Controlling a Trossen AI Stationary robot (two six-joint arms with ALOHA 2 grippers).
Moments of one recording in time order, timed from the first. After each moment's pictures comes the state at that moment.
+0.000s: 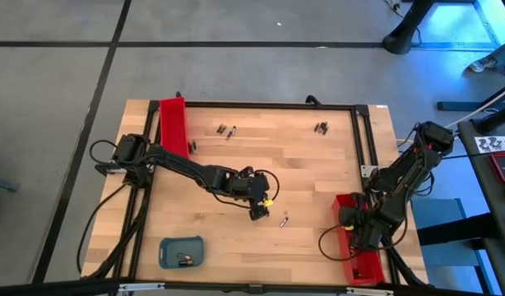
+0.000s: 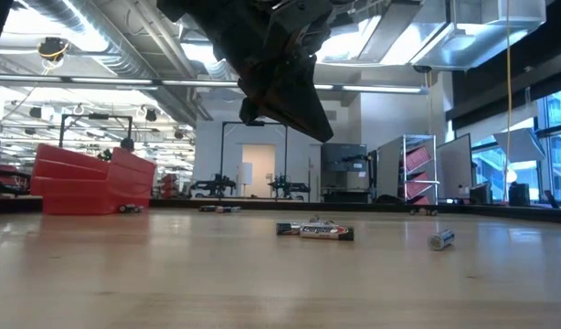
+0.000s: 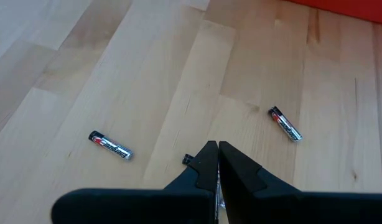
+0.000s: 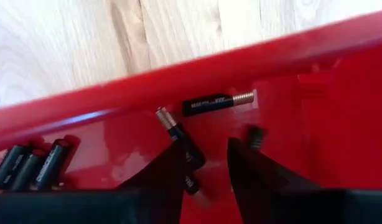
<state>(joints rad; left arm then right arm) -0.20 1.87 1.28 -0.24 -0.25 -0.43 1.05 1.28 0.63 -0.85 0.20 1.18</state>
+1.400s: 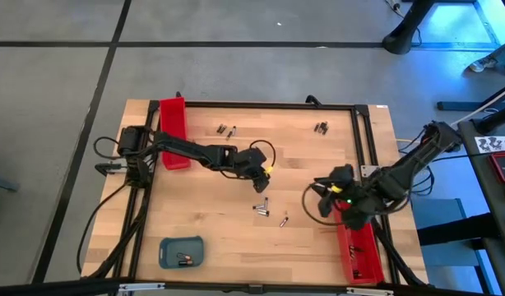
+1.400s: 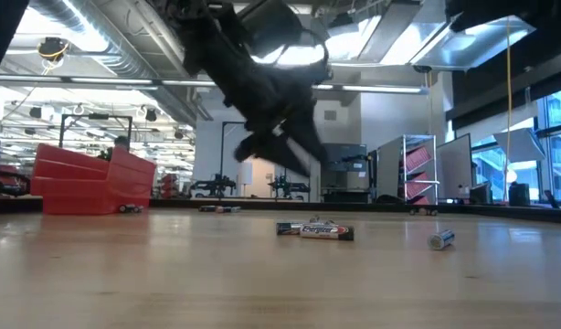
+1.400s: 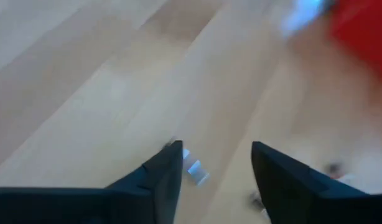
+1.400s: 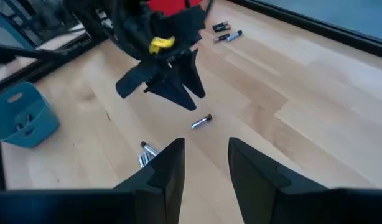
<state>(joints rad) 0.02 1.87 1.17 -0.12 -0.08 -0.60 0.69 1.20 1.07 -0.95 0.86 1.24</state>
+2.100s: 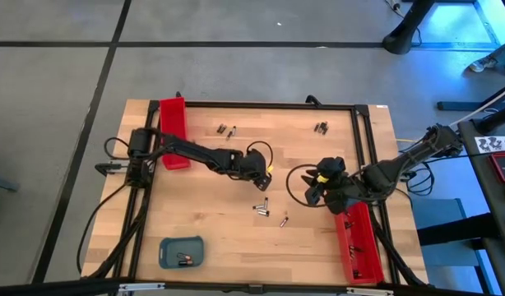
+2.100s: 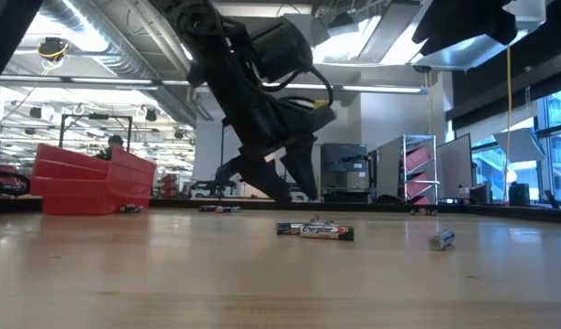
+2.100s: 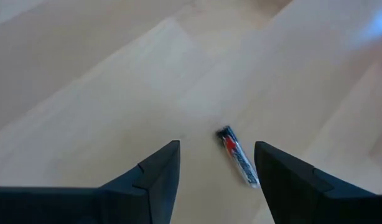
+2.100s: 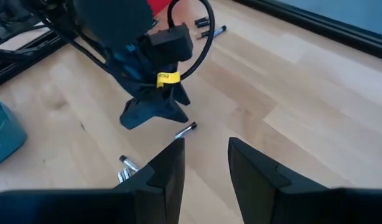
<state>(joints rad) 0.02 1.96 1.21 -0.22 -0.20 -0.81 0.51 1.23 1.07 -0.86 0.75 1.11</state>
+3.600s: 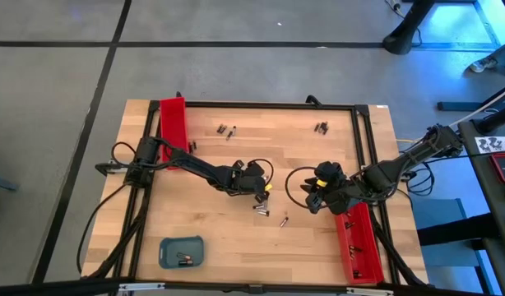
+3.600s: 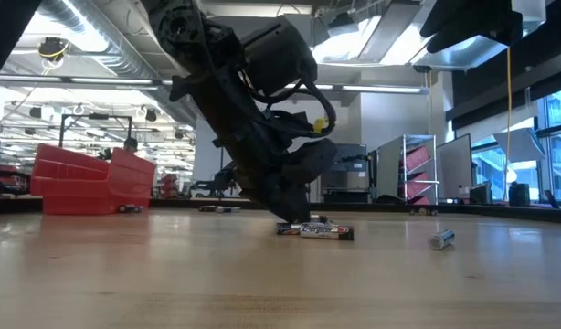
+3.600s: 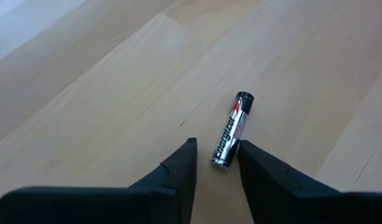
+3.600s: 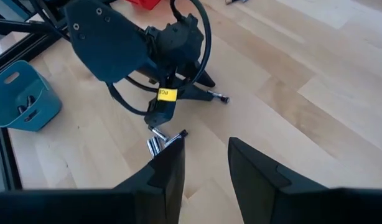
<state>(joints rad) -0.12 2.08 1.17 -0.15 -0.48 -0.71 0.52 1.23 1.07 -0.81 0.60 1.11</state>
